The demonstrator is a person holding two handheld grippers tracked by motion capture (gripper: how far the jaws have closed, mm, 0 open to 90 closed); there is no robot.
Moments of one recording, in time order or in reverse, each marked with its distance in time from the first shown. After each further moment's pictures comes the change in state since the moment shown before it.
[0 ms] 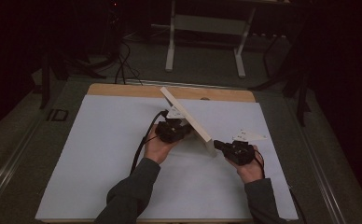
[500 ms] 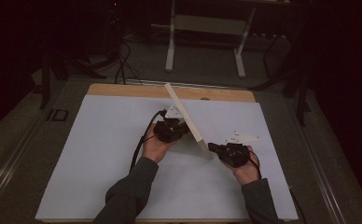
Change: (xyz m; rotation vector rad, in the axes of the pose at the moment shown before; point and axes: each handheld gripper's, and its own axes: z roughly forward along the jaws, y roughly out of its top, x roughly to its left) left arm 0.005 -0.003 0.000 0.013 0.002 0.008; right arm 0.017 0.005 0.006 0.024 0.041 -0.053
